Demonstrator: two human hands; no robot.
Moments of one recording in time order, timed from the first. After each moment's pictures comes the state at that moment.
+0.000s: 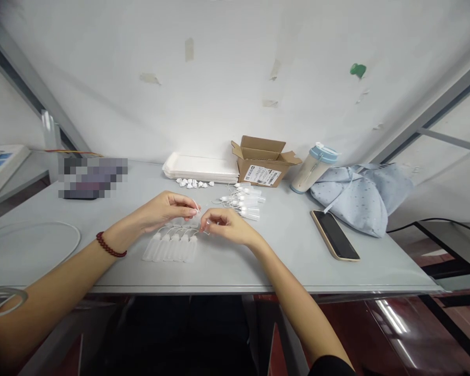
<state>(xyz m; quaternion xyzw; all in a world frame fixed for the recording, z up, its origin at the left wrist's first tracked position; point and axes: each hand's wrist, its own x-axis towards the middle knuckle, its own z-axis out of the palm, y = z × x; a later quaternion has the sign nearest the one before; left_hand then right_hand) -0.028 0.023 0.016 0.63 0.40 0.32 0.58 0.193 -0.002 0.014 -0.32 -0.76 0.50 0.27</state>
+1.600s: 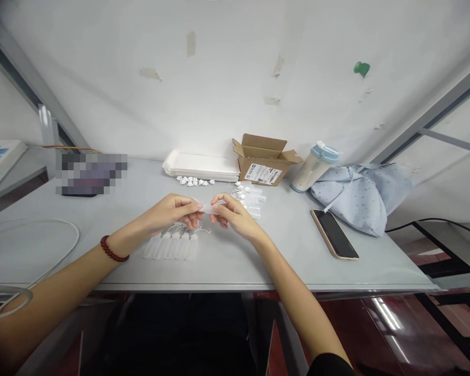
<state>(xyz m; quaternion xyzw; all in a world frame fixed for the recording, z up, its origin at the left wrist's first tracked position) -0.012 0.009 0.023 0.61 0.42 0.30 0.61 0.197 0.004 0.010 -0.32 -0.64 0.60 0.36</state>
